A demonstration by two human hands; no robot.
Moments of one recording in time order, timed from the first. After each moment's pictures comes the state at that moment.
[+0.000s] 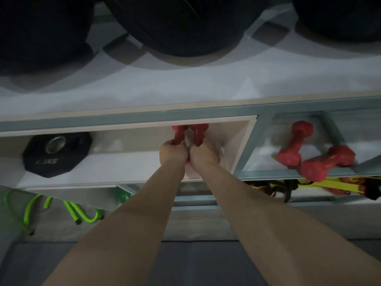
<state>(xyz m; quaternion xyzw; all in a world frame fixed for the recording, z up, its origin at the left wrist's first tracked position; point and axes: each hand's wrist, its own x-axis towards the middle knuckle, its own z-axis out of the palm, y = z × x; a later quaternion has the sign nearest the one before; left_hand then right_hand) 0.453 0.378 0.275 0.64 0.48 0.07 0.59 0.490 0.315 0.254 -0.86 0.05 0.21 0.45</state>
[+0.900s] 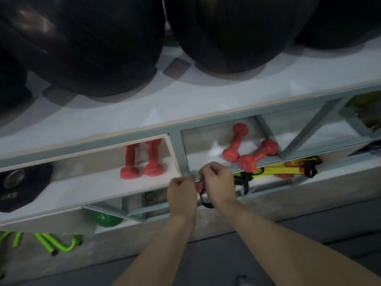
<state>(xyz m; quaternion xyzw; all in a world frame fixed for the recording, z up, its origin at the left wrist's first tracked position) 0.394 0.204 0.345 0.60 0.45 0.03 0.66 0.438 0.132 0.306 -0.76 0.11 0.12 0.63</state>
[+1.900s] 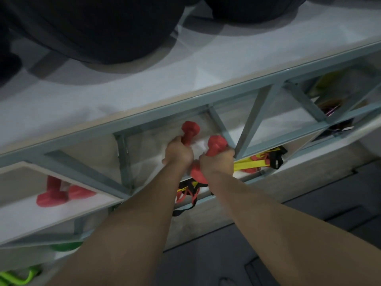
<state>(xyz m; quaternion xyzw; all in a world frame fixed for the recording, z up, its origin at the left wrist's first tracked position) 0.580 0.107 0.246 0.86 0.27 -0.09 0.42 0.547 0.012 0.267 -0.76 0.36 0.11 0.52</state>
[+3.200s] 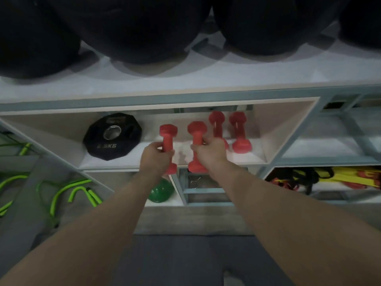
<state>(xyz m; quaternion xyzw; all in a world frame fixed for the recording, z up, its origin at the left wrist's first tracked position) 0.309 0.525 0.307 0.75 0.41 0.08 0.51 0.379 0.395 0.309 -0.78 0.05 0.21 0.58</state>
